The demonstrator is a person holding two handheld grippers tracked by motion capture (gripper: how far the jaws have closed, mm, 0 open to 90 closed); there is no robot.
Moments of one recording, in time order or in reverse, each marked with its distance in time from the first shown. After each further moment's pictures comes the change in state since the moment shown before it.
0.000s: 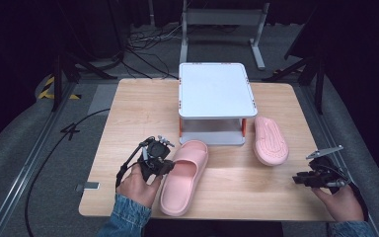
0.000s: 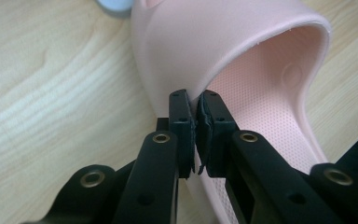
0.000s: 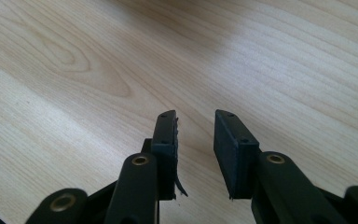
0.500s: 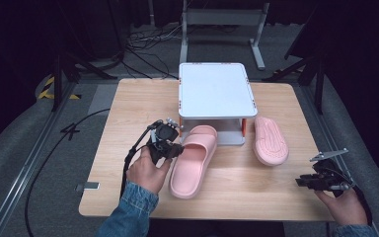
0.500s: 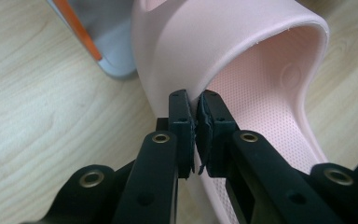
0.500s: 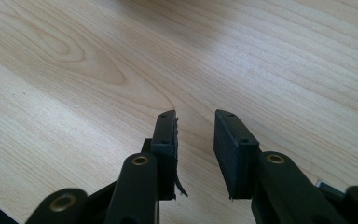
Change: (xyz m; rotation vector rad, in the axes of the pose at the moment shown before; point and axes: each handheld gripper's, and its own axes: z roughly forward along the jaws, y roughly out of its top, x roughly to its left) left arm 0.003 0.047 0.001 -0.054 -0.026 0.001; right arm -0.002 -0.010 -0.004 0.000 -0.004 0.030
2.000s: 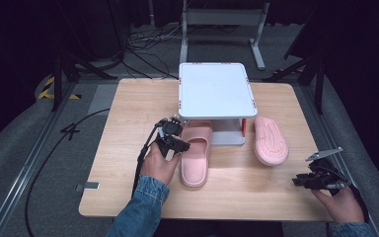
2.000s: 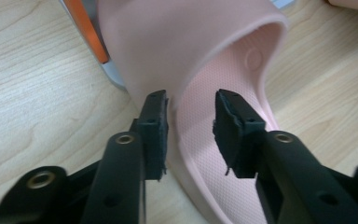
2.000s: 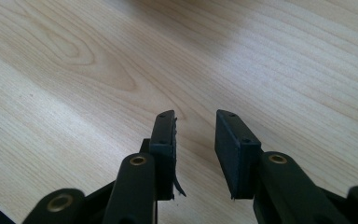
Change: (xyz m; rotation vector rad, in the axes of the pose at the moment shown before) left arm 0.018 0.005 0.046 0.019 -0.001 -0.126; right arm 0.005 0.008 0.006 0.006 0.014 -0.041
